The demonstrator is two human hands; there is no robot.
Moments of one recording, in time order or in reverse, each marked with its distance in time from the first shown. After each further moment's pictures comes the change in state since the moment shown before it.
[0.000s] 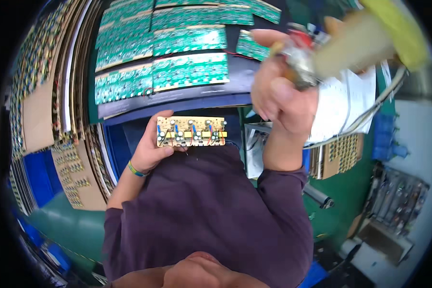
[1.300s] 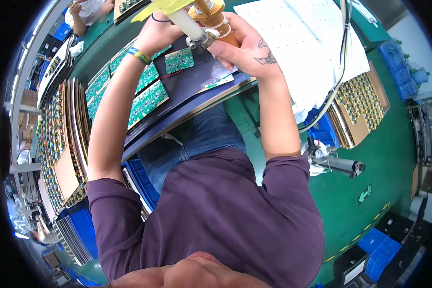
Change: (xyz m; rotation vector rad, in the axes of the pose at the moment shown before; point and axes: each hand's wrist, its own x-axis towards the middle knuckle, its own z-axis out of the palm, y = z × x) left_hand 0.277 0.098 0.176 1.379 -0.877 1.052; right_hand -0.050 -0.029 -0.110 -0.416 0.173 -0.179
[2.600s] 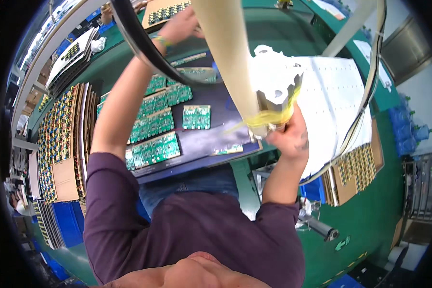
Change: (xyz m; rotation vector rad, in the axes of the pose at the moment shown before) left_hand 0.018 -0.167 -0.058 -0.253 0.282 -0.746; right_hand 0.002 0.006 -0.052 0.224 0.184 0.128
